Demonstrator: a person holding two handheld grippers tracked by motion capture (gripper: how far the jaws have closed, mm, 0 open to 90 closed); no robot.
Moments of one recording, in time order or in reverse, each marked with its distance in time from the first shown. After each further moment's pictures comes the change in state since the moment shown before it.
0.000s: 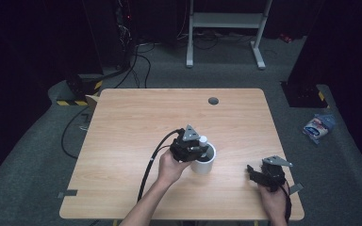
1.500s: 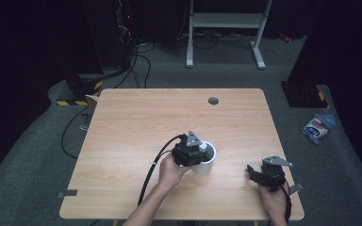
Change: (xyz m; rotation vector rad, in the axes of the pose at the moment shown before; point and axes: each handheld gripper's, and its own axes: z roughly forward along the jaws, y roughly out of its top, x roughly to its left) left arm -0.003 -0.017 0.018 0.067 0.024 0.016; right arm 0.000 0.000 0.000 0.000 0.000 0.000
